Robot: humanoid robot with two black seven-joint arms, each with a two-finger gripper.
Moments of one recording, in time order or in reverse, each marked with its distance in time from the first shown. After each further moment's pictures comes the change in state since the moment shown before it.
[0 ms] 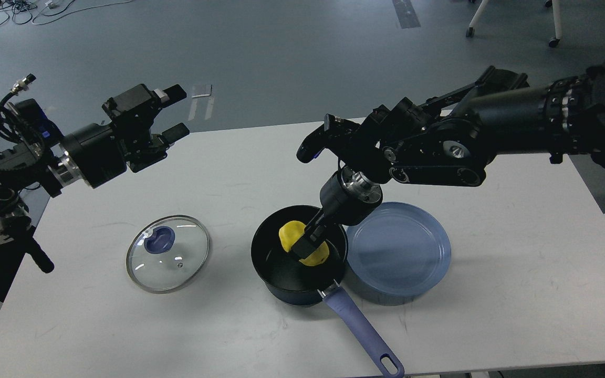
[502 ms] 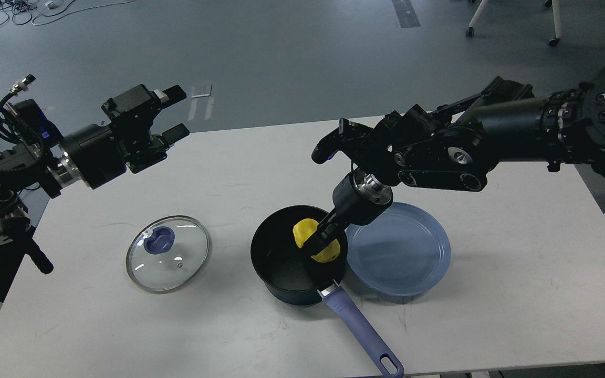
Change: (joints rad) left arm 0.002 0.003 0.000 -0.007 -0.002 0.000 0.000; right arm -0.049 0.001 -0.042 -0.053 0.036 -0.011 0.000
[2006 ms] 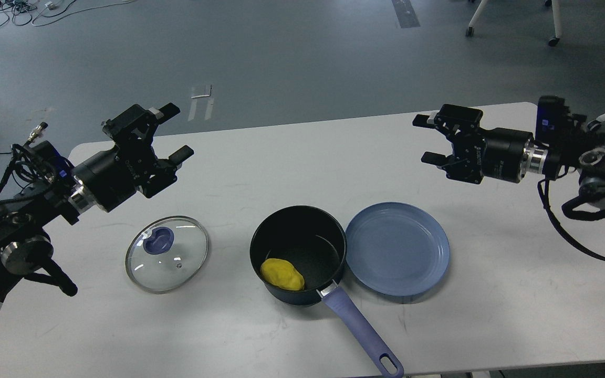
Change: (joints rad) left arm 0.137 -0.069 0.000 0.064 -0.248 0.007 0.000; right arm -0.695 -0.635 0.770 0.000 0.539 0.011 0.000
